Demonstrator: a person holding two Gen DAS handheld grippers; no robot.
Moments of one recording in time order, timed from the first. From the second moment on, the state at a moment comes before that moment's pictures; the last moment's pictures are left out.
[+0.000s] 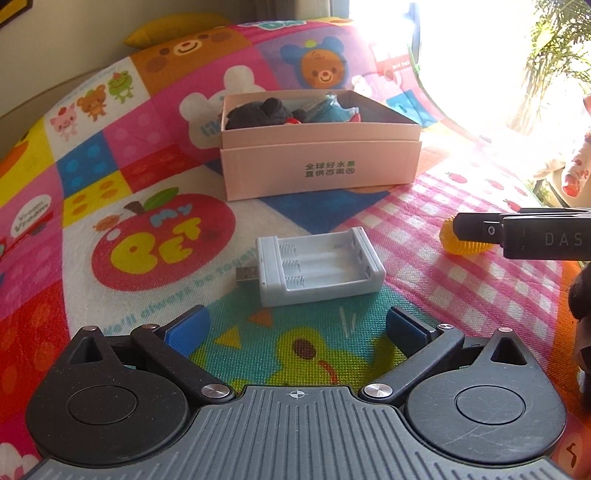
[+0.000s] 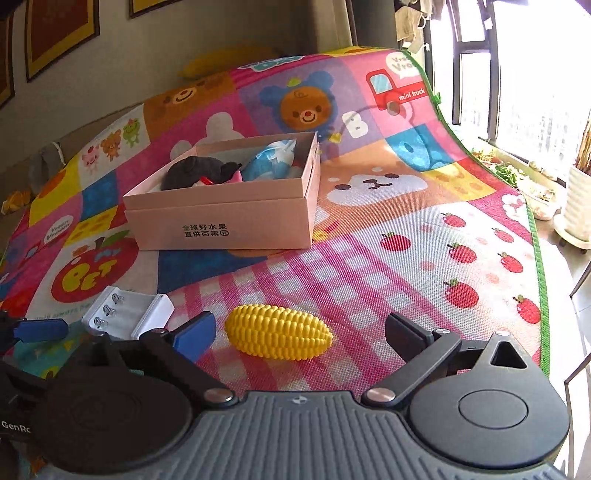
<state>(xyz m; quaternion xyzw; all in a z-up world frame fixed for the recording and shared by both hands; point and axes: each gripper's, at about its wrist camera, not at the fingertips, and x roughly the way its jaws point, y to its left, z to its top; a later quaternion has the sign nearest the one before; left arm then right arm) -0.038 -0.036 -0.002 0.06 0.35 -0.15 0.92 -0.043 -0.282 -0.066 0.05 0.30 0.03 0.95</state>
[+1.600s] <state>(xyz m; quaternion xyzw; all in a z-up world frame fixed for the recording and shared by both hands) -0.044 -0.026 0.014 0.05 0.31 -0.14 0.94 -0.037 -0.275 -0.072 0.03 0.33 0.05 0.94</state>
